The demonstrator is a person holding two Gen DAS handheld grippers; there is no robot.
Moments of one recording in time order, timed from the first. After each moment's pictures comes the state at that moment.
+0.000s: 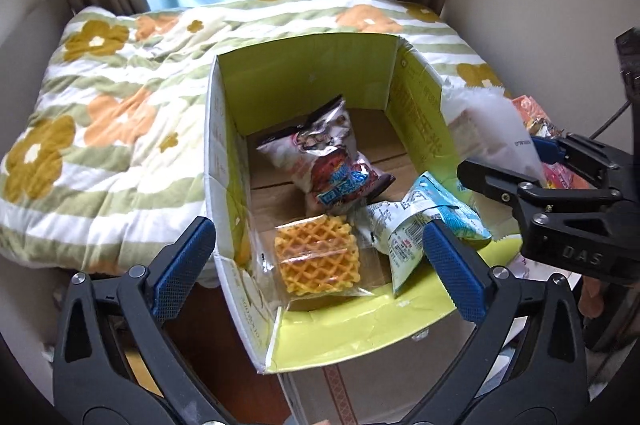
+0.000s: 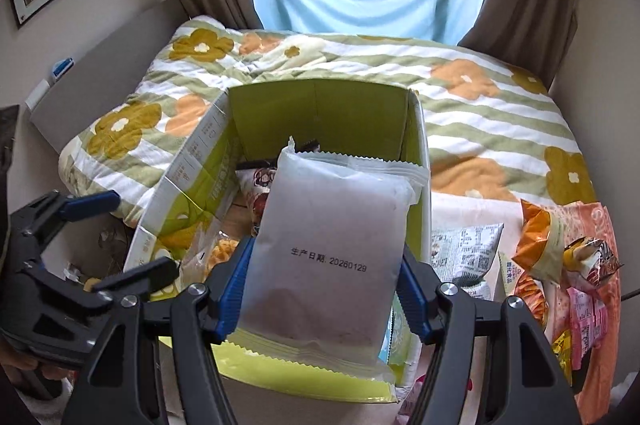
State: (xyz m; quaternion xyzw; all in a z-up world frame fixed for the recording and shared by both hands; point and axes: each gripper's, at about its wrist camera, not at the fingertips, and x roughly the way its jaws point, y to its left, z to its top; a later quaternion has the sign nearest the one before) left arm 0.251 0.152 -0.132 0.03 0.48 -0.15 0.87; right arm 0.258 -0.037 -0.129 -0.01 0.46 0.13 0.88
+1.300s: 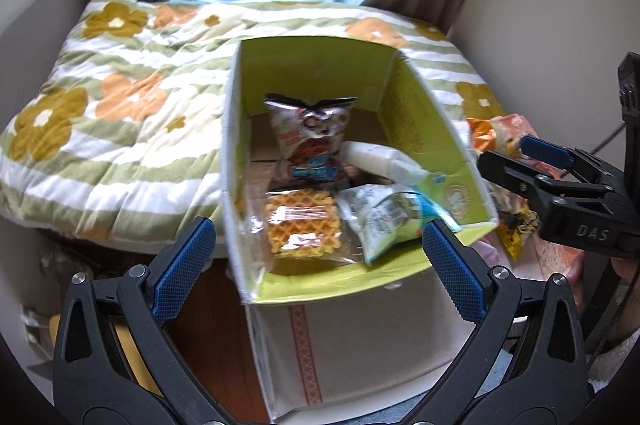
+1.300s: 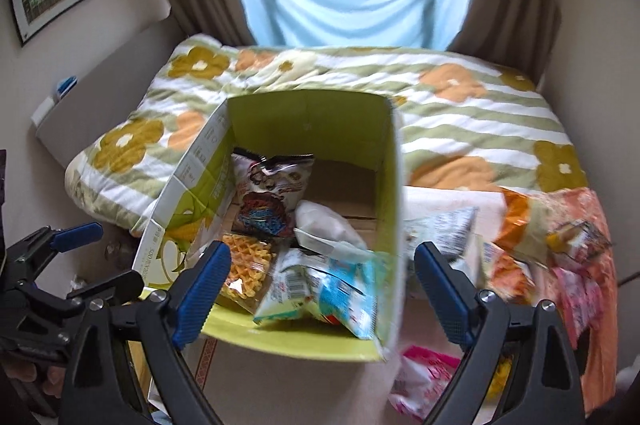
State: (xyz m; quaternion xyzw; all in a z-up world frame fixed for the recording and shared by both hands) left arm 0.201 0.150 -0.114 -0.01 0.46 -0.14 0.88; right arm 0.216 -0.068 -0.107 0.02 0.43 0.11 0.90
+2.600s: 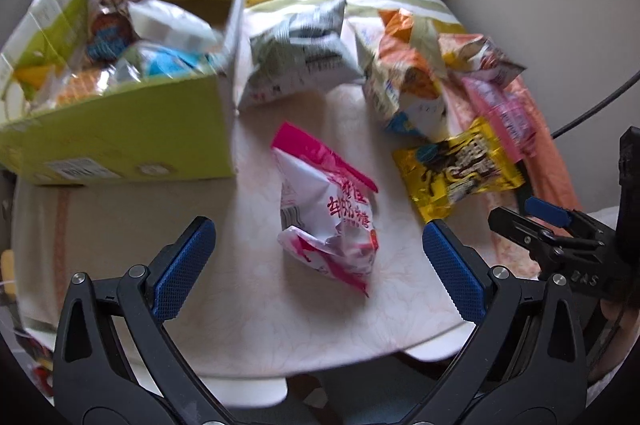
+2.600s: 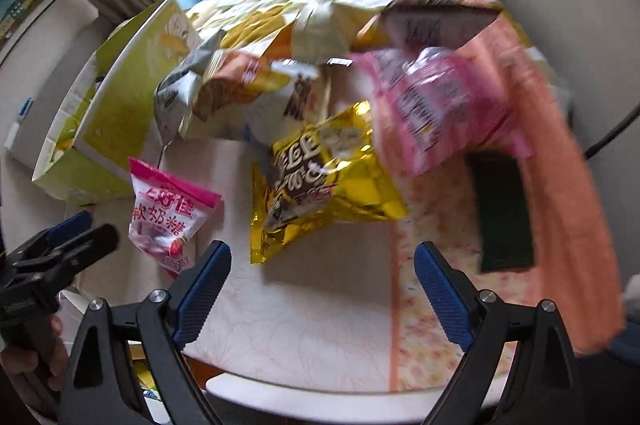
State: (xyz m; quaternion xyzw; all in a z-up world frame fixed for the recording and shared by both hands) left arm 0.133 -0.089 -0.238 -0.03 0.53 -0.12 0.84; right arm 0.122 -0.325 -0.246 0.12 0.54 0.07 0.83
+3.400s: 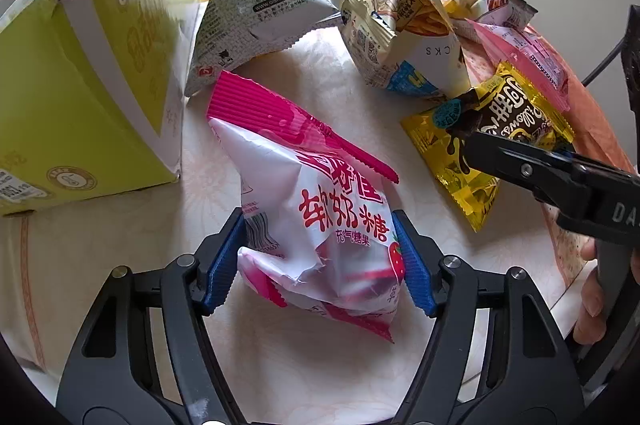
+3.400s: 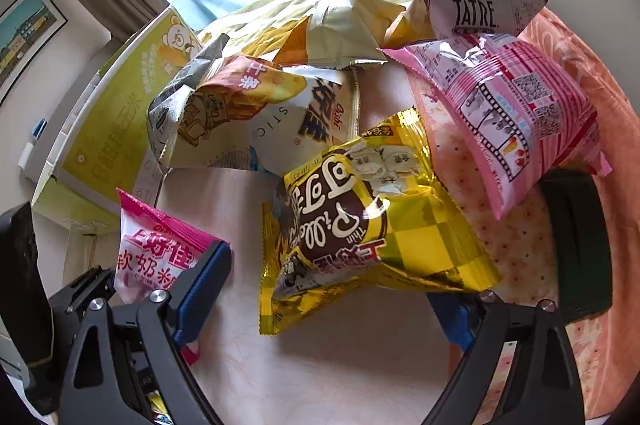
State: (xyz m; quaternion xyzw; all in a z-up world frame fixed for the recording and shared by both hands) left arm 0.138 -0.124 -0.301 0.04 0.51 -0.14 0.85; right arm 0.165 -0.300 -0.278 0.16 0.50 0.09 0.85
